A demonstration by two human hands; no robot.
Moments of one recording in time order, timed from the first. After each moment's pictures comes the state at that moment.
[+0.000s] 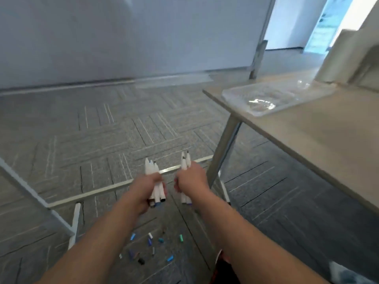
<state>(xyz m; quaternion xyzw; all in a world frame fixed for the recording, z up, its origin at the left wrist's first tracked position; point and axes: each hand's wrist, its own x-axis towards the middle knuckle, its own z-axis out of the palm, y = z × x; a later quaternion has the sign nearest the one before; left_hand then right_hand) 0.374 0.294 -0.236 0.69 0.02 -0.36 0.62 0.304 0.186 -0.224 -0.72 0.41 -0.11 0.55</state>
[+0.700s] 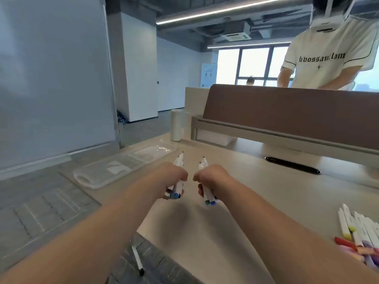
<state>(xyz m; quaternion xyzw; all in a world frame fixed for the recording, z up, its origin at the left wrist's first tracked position) 0.076 0.023 0.015 0.74 -0.36 -0.39 0.41 -0.042 -0.035 0.015 -0.62 0.56 -0.21 0.50</state>
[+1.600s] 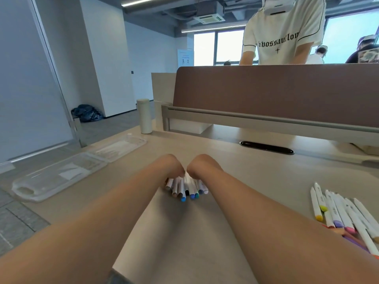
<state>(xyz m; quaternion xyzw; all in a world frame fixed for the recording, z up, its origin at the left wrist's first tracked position) 0.014 -0.081 -0.001 0.80 -0.49 -0.29 0.20 -0.081 -0.118 -0.010 -0.71 0.65 -0.10 0.25</state>
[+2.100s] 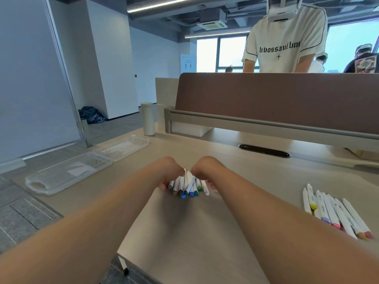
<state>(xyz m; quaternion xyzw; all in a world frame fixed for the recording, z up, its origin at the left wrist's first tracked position) 0.015 -0.055 0.000 0.79 -0.46 -0.31 0.25 -0.096 -0.105 0.004 -0.76 0.63 0.01 0.17</state>
